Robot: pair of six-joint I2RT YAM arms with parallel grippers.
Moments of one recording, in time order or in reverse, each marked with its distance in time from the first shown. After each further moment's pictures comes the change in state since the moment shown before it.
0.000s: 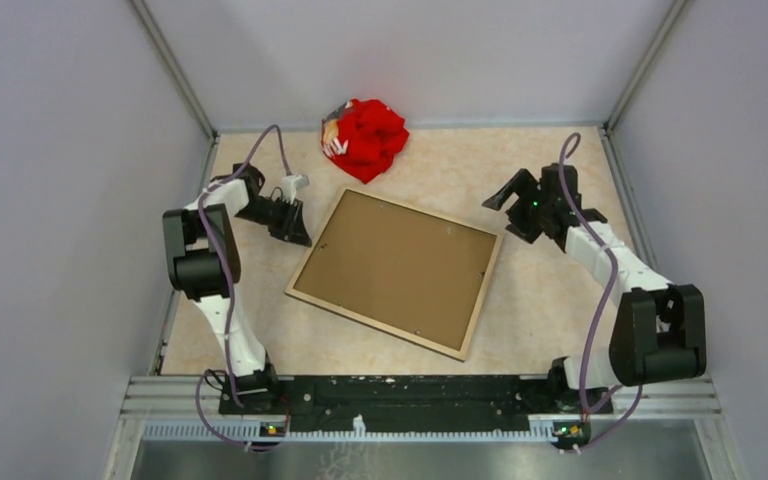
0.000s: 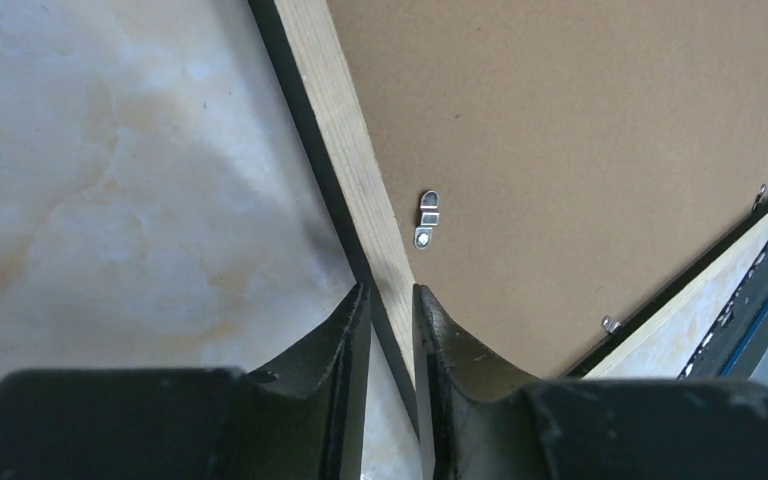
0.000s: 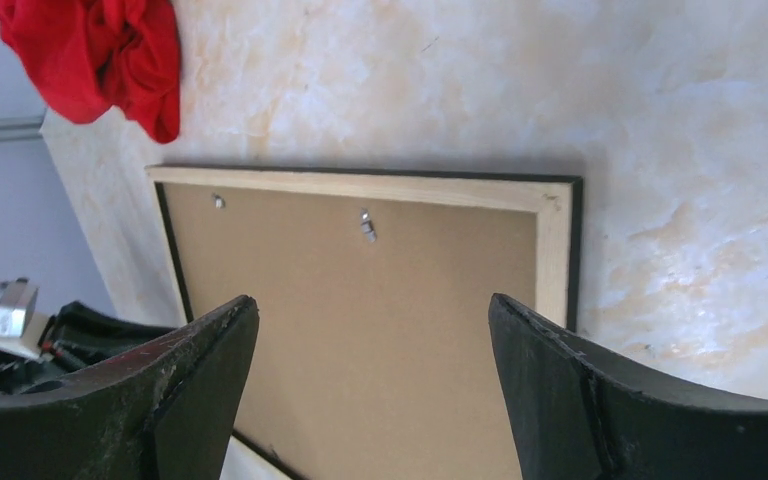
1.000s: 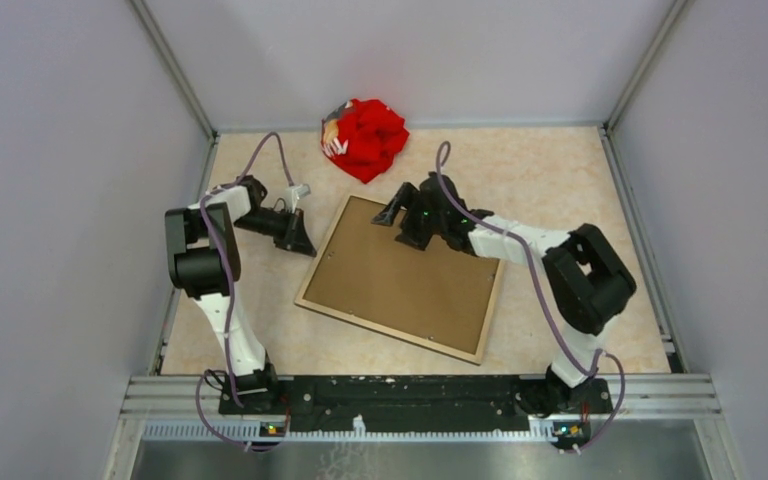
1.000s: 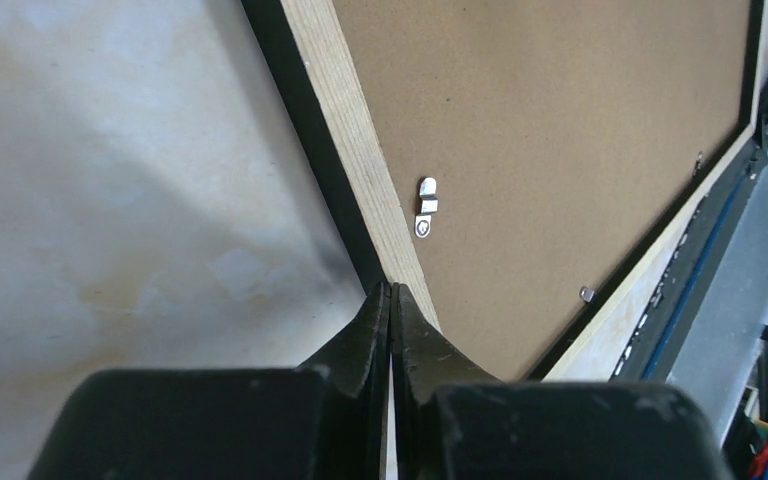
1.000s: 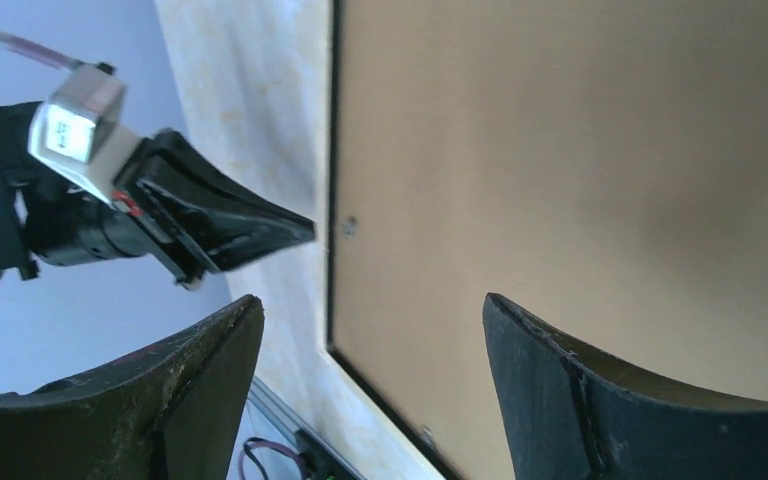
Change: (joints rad) left arm 0.001 0.034 -0.058 -0.026 0.096 0.018; right arm 0.540 0.344 0.167 0.294 0.040 0.264
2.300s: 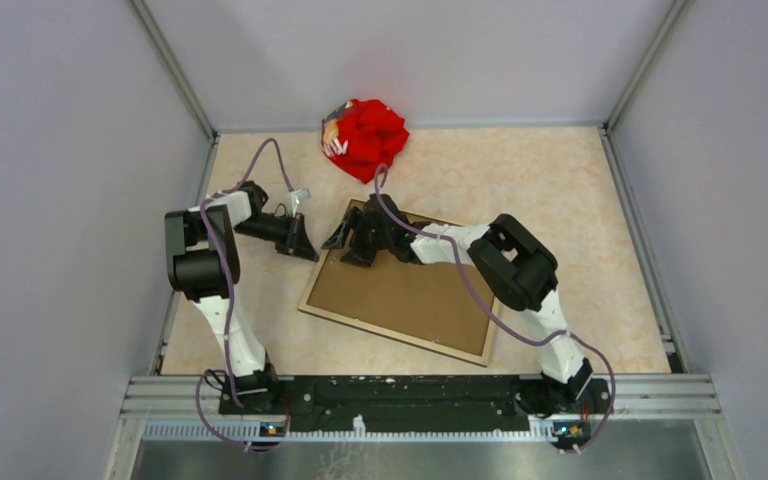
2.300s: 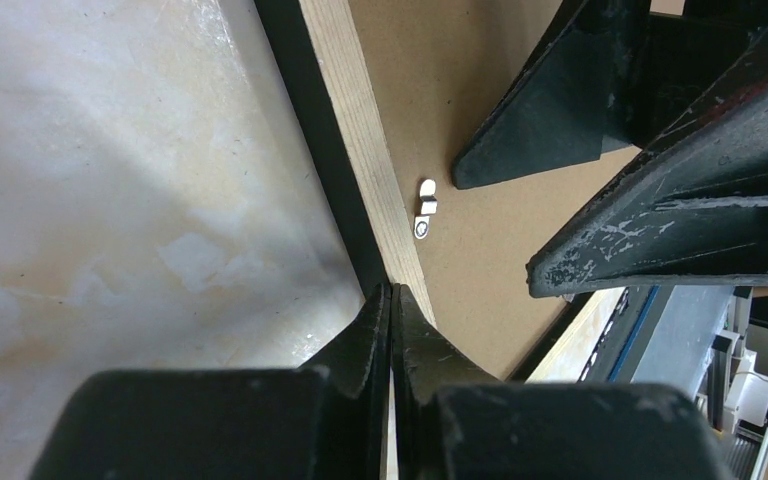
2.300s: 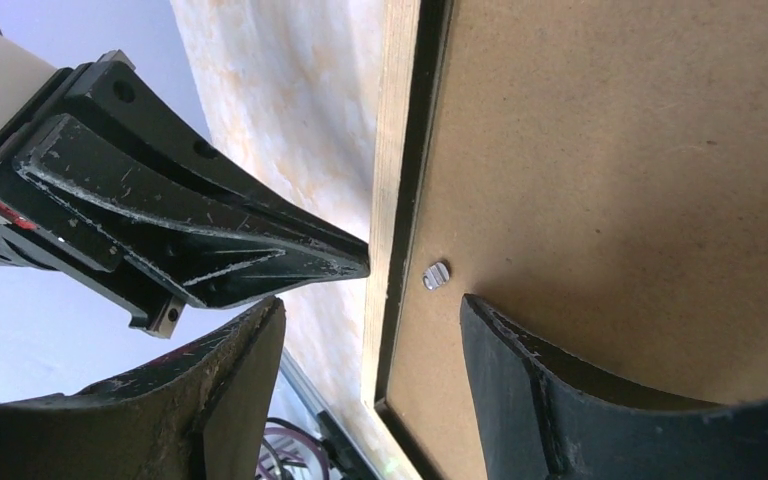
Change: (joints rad) left arm -0.002 -0.023 -0.076 0.037 0.035 -0.074; right arm 0.193 0.435 0.327 0.141 -0.099 0.122
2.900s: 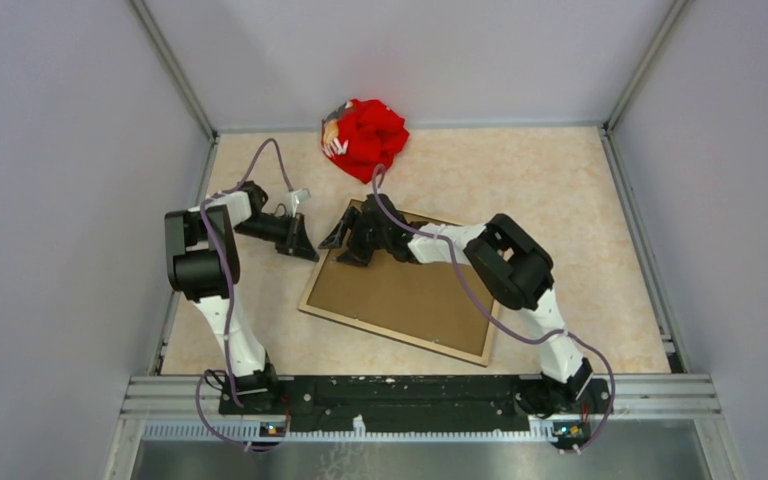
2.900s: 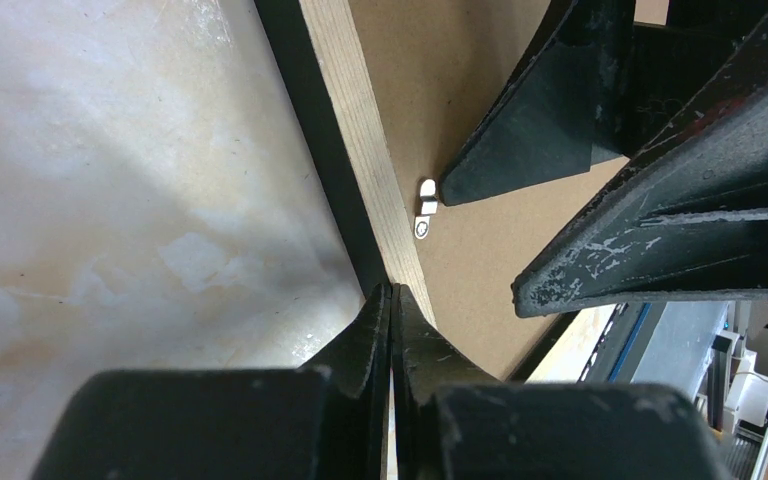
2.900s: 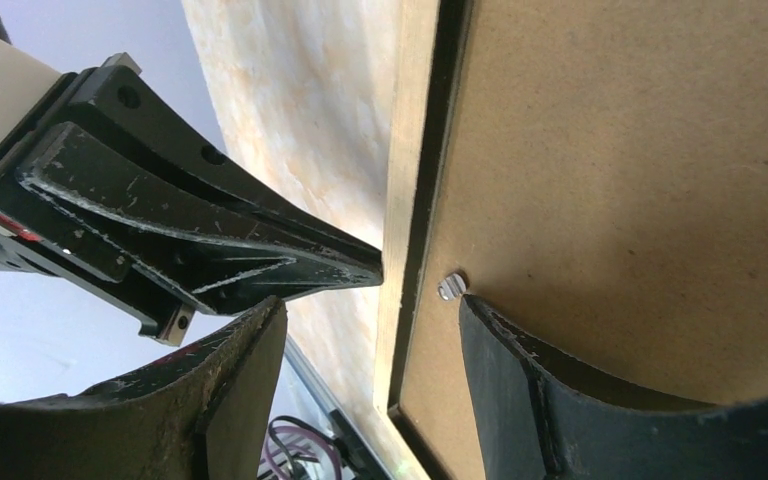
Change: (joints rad) left arm 0.000 0.000 -0.001 0.002 -0.001 -0.002; right arm 0.002 0.033 0.031 0.017 -0.027 0.027
